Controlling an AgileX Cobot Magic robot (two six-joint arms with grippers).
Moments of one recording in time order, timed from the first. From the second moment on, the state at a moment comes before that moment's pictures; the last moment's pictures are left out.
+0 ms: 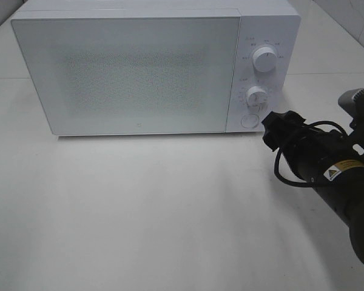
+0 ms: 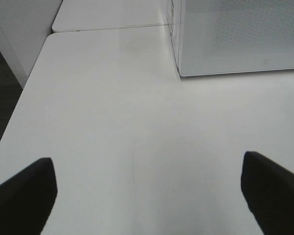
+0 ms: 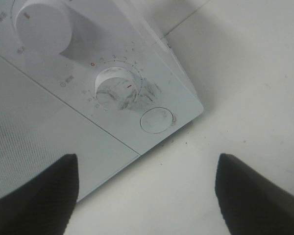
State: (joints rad) left arm 0.07 0.00 -0.50 -0.10 1.05 0.15; right arm 0.68 1.72 -0.30 0.68 -1.15 0.60
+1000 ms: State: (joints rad) left arm 0.07 0.00 -0.50 -0.10 1.05 0.15; right arm 0.68 1.72 -0.30 0.68 -1.14 1.47
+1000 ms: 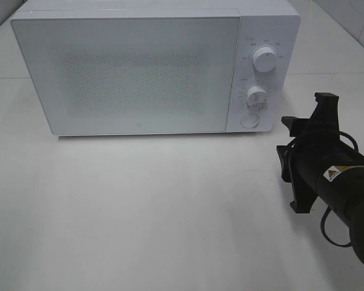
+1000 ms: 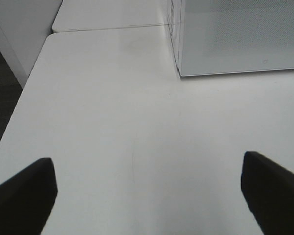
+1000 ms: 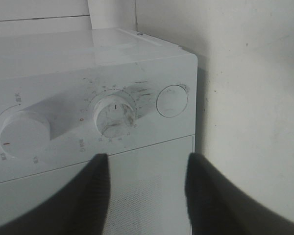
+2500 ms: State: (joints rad) left arm 0.07 0.00 -0.50 -0.10 1.05 0.15; right arm 0.47 2.00 -0.61 0.43 -0.99 1.52
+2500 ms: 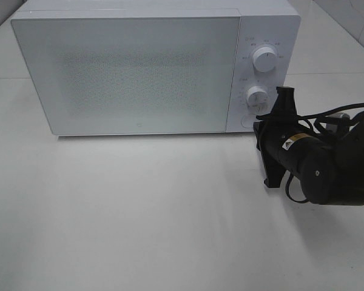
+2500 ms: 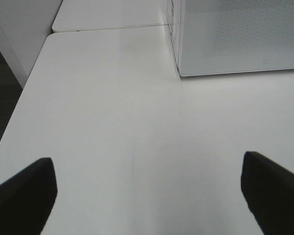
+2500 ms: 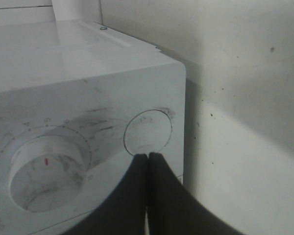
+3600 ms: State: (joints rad) left arm 0.07 0.00 -0.50 -0.10 1.05 0.15; right arm 0.41 2.10 -0.77 0.40 -0.90 1.51
